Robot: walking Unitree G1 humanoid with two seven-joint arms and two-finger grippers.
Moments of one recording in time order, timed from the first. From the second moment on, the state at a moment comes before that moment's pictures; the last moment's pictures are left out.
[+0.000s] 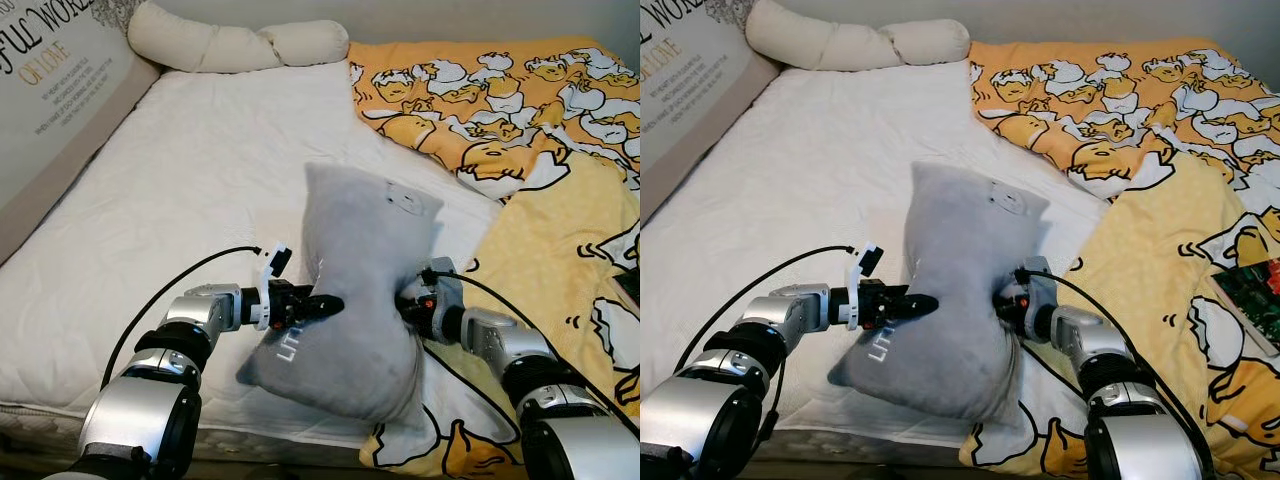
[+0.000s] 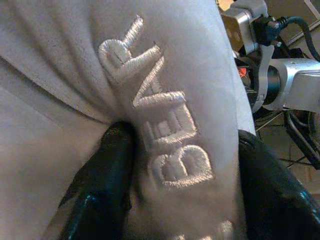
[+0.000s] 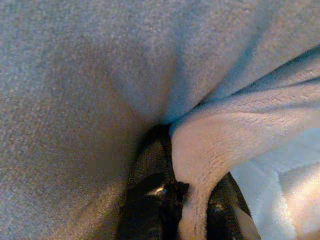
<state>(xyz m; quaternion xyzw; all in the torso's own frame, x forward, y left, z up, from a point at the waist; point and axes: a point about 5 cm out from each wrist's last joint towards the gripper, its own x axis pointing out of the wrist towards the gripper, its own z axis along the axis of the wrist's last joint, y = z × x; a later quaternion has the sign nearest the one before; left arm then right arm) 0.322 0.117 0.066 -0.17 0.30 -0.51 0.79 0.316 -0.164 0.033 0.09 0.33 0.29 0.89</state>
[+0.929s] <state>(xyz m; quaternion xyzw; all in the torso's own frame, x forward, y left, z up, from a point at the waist) 0.358 0.108 0.164 -0.14 0.01 -0.46 0.88 0.376 -0.138 0.155 0.17 -0.01 0.22 0.96</state>
